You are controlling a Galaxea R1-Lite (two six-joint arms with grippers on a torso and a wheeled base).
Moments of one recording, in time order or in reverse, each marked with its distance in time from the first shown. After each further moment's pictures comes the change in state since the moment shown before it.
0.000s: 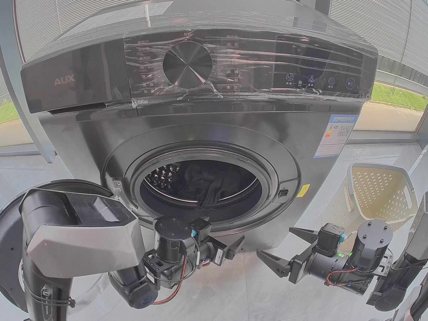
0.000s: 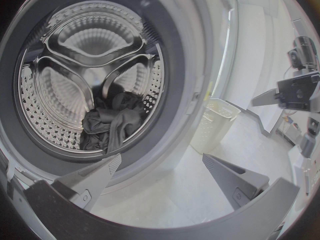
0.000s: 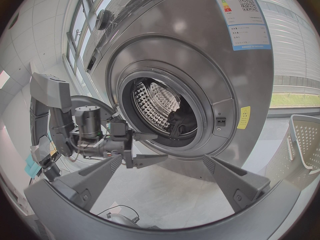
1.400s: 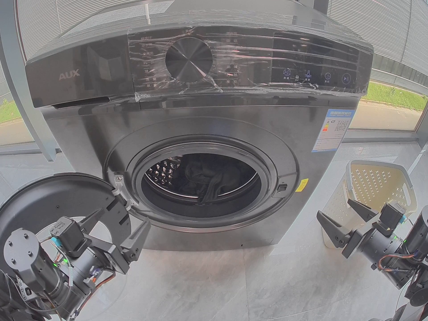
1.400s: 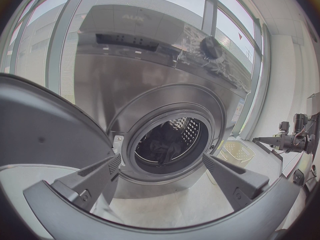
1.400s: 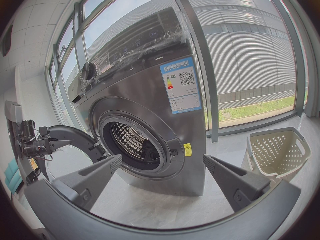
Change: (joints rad) left arm -0.038 -0.806 0.609 -0.014 0.389 -0.169; right arm -0.097 -0.389 0.112 0.091 -0.196 -0.016
